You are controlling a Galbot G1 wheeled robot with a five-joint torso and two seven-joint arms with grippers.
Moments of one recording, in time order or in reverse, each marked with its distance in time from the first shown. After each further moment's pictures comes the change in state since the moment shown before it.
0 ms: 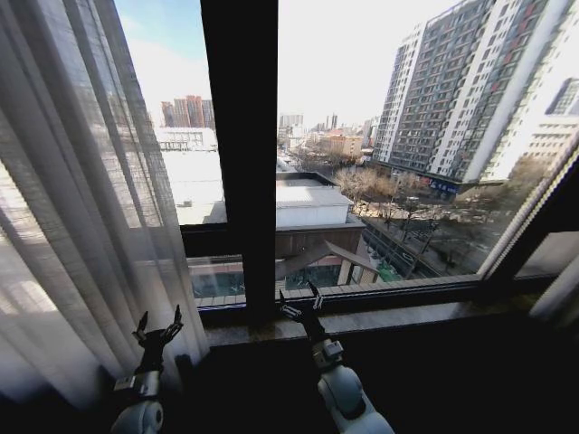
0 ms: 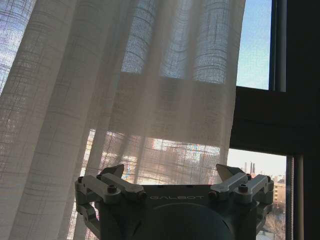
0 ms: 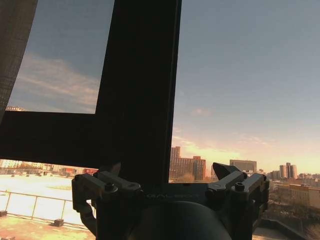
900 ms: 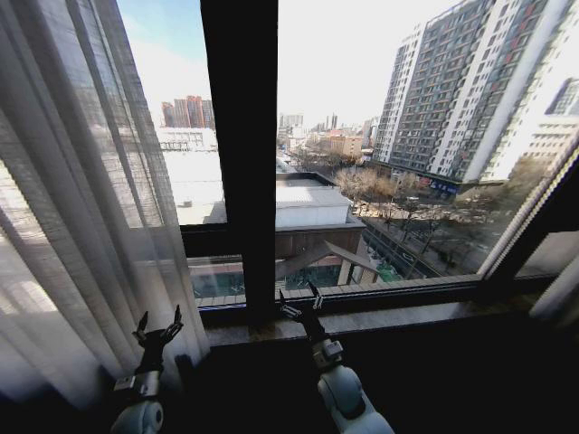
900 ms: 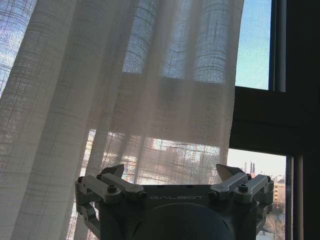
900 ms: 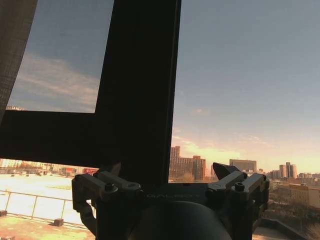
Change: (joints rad) left arm 0.000 0.000 0.000 0.000 0.000 0.000 0.000; right arm 0.001 0.000 0.000 -0.002 0.000 0.000 0.001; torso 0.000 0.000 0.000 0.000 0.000
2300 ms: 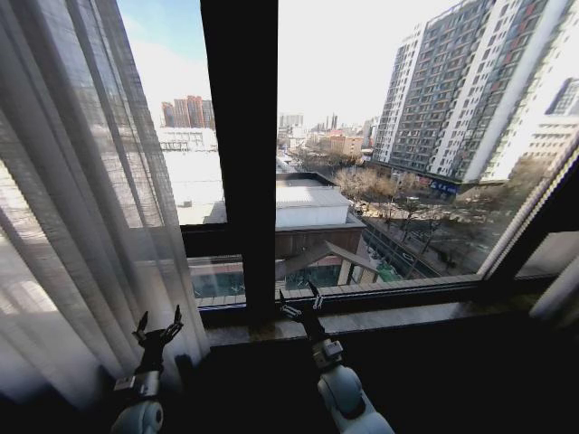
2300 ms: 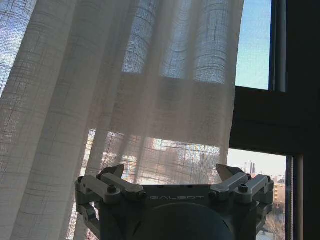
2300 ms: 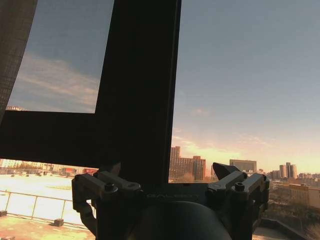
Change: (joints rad) left arm 0.000 0.000 0.000 0.000 0.000 0.000 0.000; right arm 0.000 0.000 0.000 0.000 0.000 0.001 0.000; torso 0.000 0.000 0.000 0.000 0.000
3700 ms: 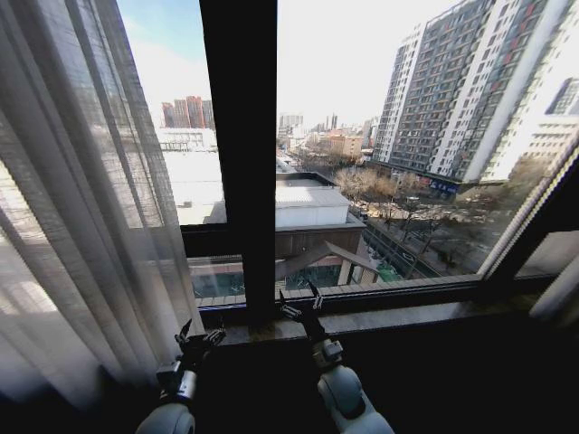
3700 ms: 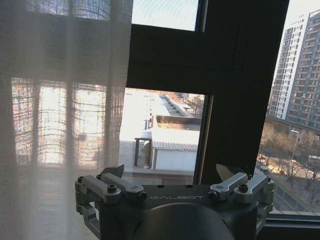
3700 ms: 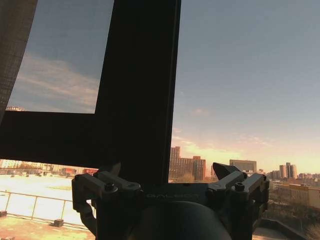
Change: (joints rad) left arm 0.182 -0.062 0.251 -0.462 0.200 0.627 -0.222; right arm 0.000 0.000 0.000 0.000 0.000 0.000 0.000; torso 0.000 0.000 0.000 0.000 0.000
